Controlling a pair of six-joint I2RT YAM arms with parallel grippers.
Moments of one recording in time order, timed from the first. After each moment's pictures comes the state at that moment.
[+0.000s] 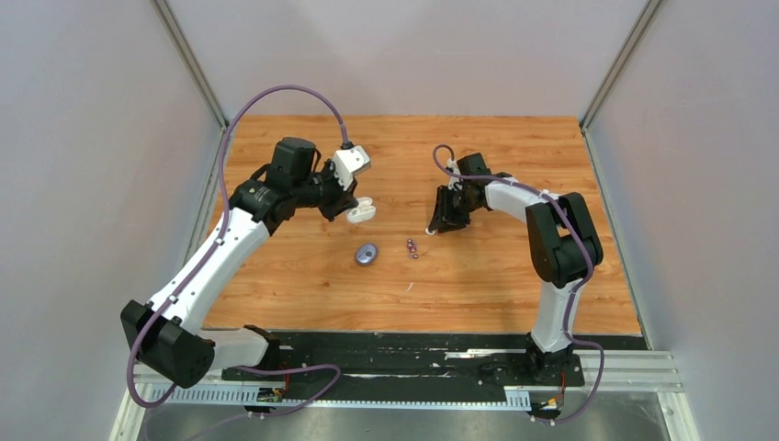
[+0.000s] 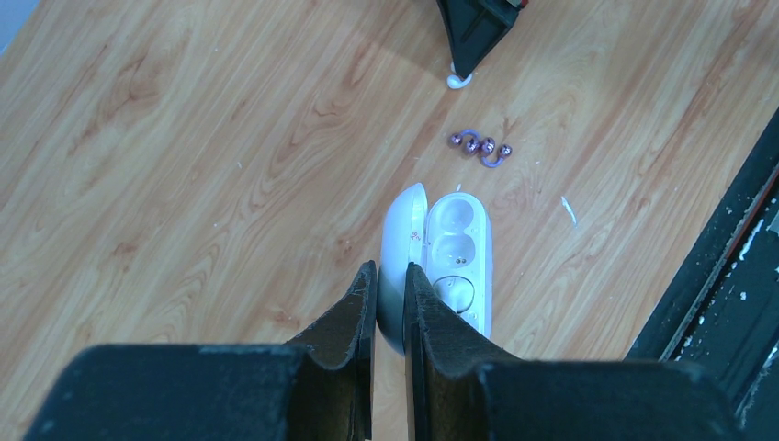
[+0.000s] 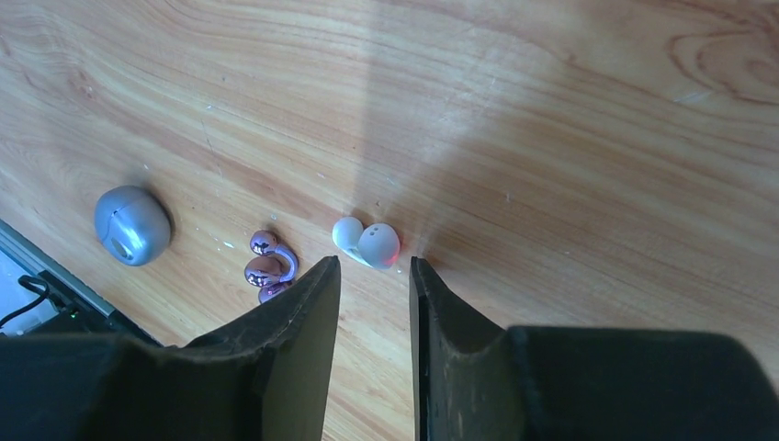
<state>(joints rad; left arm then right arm) -0.46 1.26 1.27 -0.67 0.41 0.38 0.33 1.95 1.27 -0.43 -0.44 0.37</state>
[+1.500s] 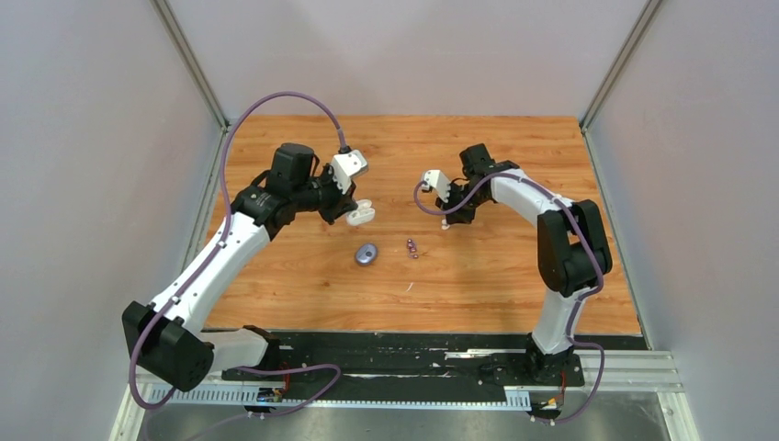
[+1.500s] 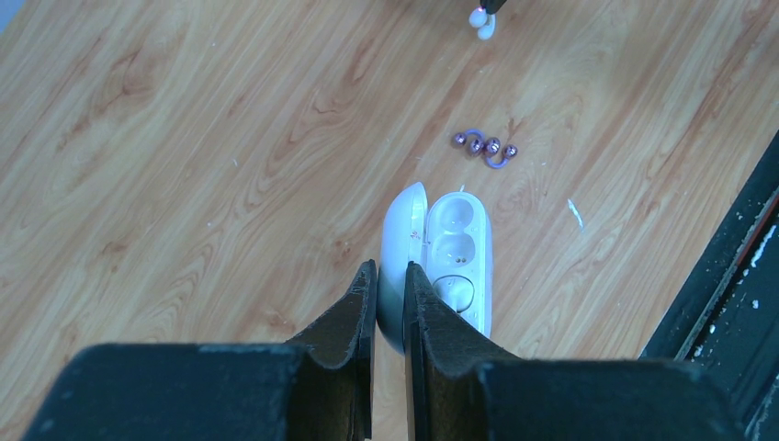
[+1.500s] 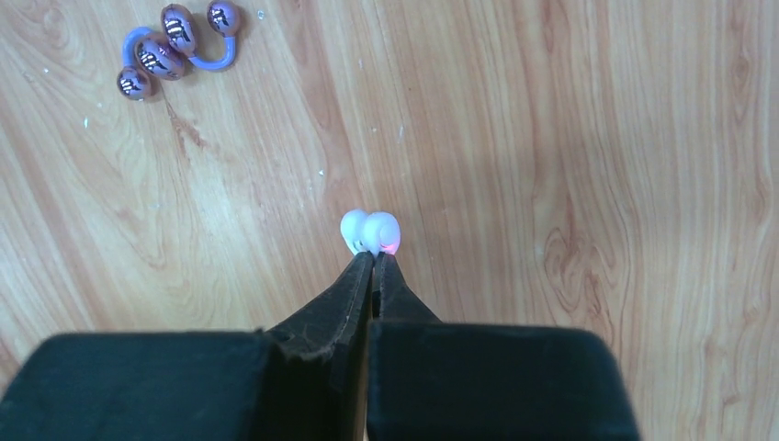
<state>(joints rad) -0.44 1.24 1.19 -0.59 0.43 0.37 0.34 1.87 1.34 -0.67 -0.47 -0.92</state>
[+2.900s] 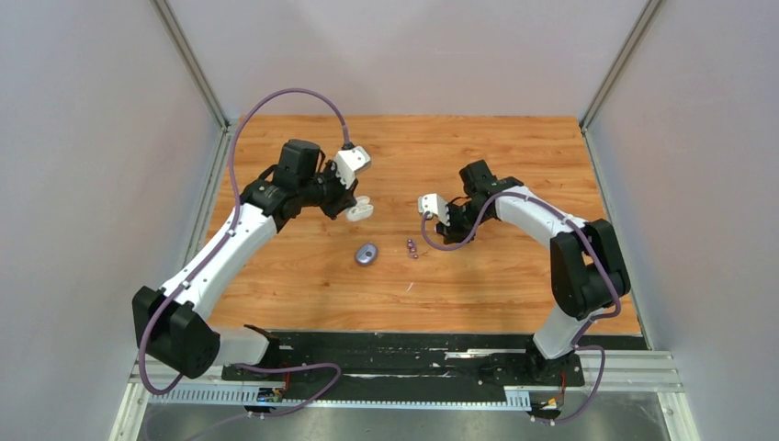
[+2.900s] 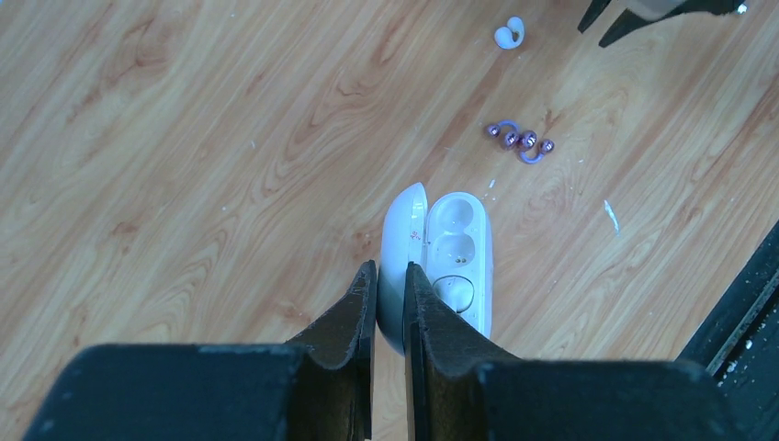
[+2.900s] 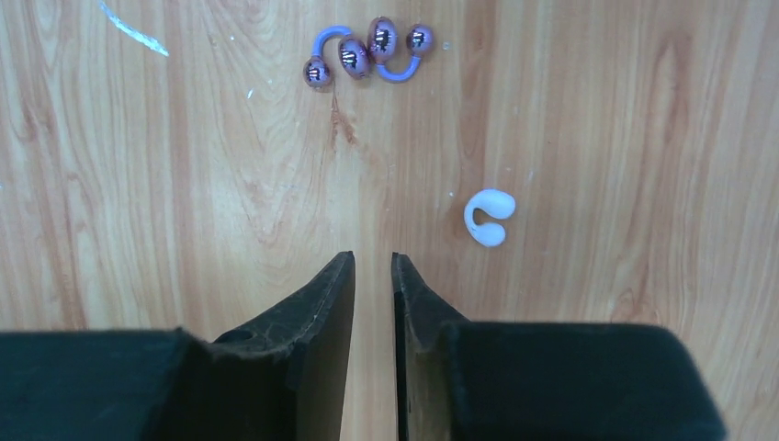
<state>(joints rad) -0.44 1.32 1.21 -0.57 0.38 0.37 0.39 1.70 1.20 -0.74 -0.57 -1.11</state>
